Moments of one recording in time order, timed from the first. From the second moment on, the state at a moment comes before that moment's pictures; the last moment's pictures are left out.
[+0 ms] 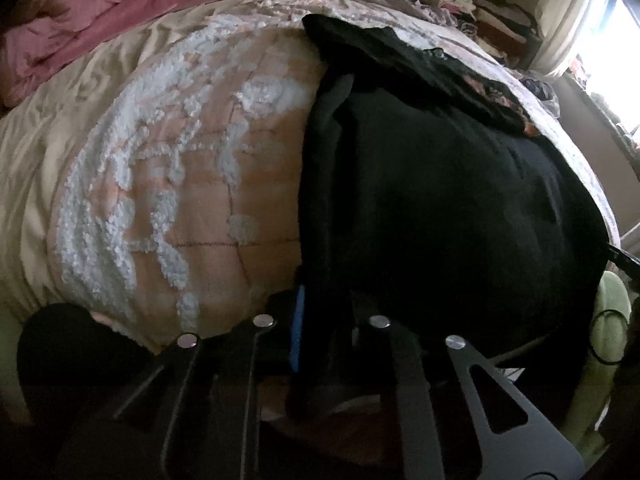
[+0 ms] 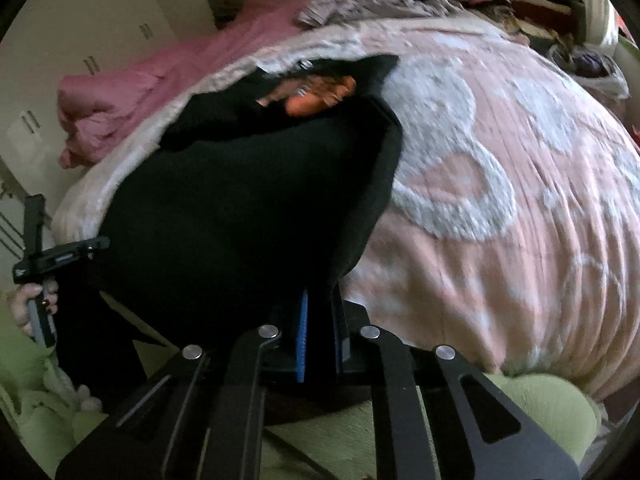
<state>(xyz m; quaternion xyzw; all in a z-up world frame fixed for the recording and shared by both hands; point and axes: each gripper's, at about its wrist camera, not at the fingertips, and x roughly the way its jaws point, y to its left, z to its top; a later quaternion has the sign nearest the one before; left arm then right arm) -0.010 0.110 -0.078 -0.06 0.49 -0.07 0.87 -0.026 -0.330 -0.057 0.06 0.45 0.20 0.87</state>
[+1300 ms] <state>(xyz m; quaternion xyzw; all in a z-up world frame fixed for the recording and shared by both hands) 0.160 0.122 -0.025 -0.18 0.40 -0.04 0.90 0.150 -0.346 -0.036 0.14 0.40 0.12 0.90</state>
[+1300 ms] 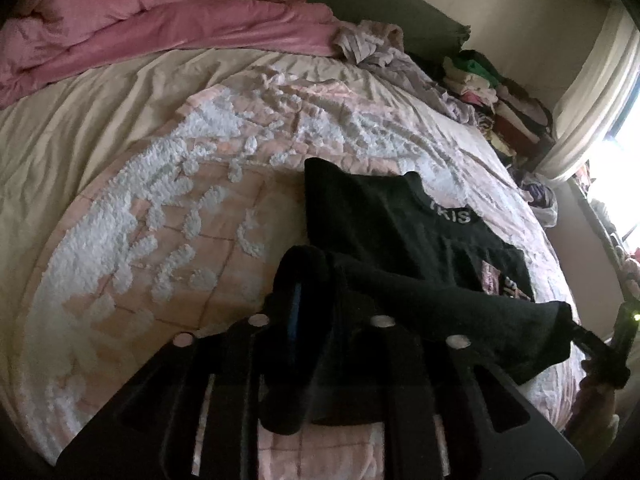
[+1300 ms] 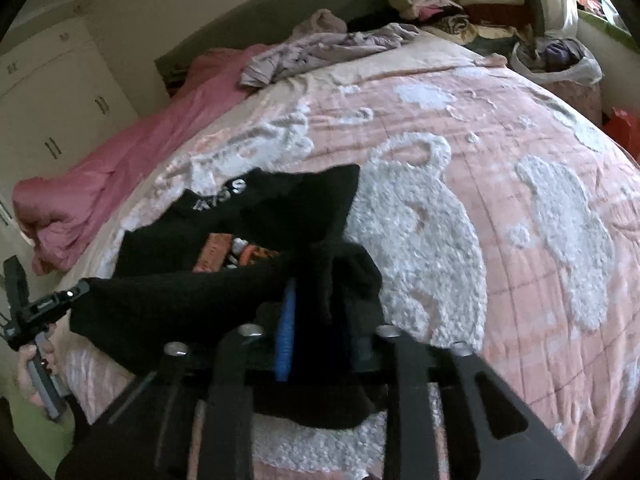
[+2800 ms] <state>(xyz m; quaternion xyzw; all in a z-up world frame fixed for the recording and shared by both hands) 0.192 0.140 0.007 -0.27 0.36 -0.09 0.89 0.163 -0.358 0.006 0.23 0.32 0.20 0.90</state>
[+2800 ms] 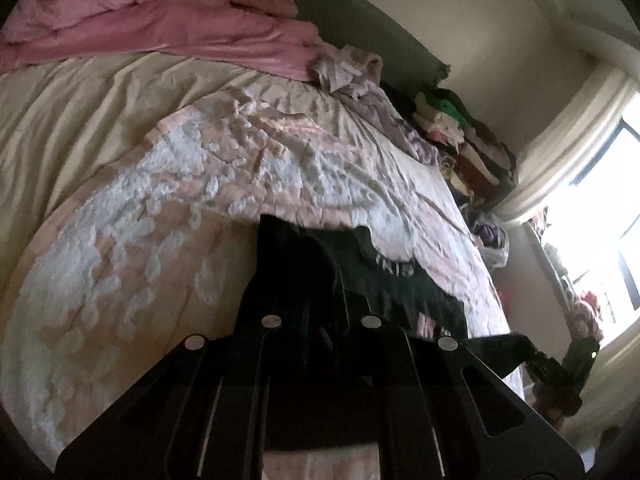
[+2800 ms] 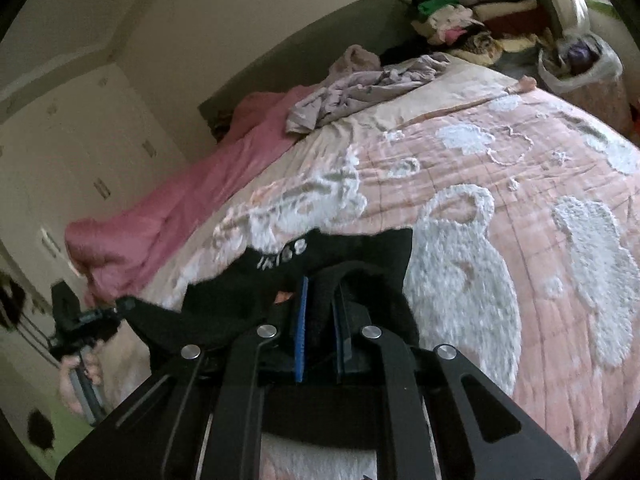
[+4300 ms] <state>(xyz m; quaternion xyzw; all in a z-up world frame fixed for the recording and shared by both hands) 0.216 0.067 -0.050 -0.02 0.42 -0.12 0.90 0.225 -0.260 -0.044 -0.05 0.41 0.23 0.88</state>
